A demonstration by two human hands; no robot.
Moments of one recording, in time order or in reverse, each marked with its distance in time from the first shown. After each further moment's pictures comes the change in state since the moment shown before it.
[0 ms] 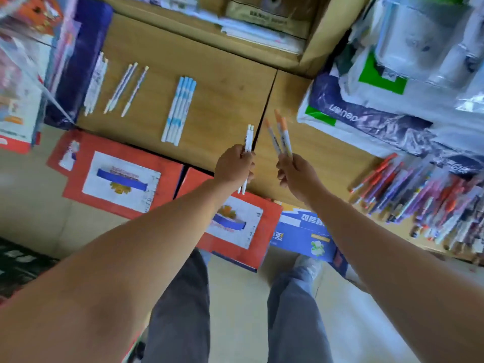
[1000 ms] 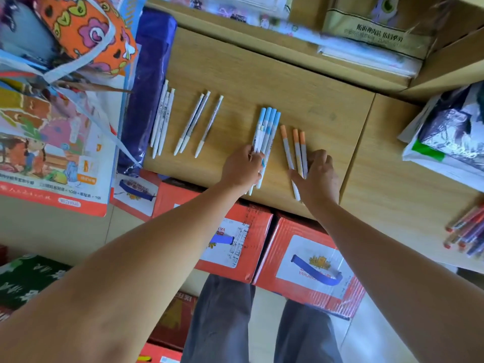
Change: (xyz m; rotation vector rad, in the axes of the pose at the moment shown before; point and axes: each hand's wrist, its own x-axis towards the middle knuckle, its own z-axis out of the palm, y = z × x) left_hand 0.115 -0.002 -0.196 0.059 -0.040 -0.068; right_hand 0.095 -0.085 0.174 -0.658 0.298 0.029
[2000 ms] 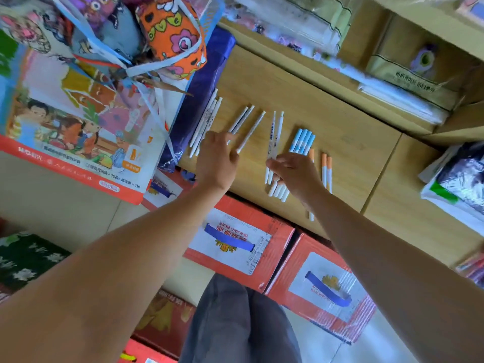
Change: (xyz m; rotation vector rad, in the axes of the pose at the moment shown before) left_hand -0.004 -0.021 -0.108 0.547 0.446 0.330; right_hand -0.002 -0.106 0.010 0.571 -0.370 -0.056
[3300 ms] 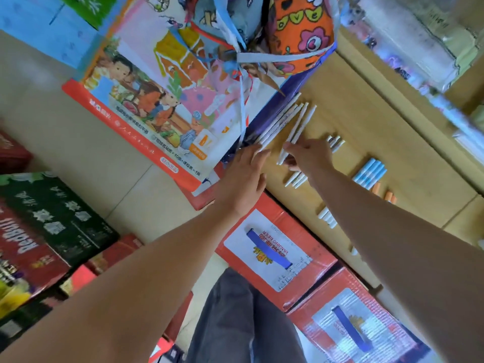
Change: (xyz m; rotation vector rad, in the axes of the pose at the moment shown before) left_hand -0.029 -0.080 -0.014 0.070 -0.020 0.115; right_hand 0.066 -0.056 0.103 -0.159 -0.013 0.106
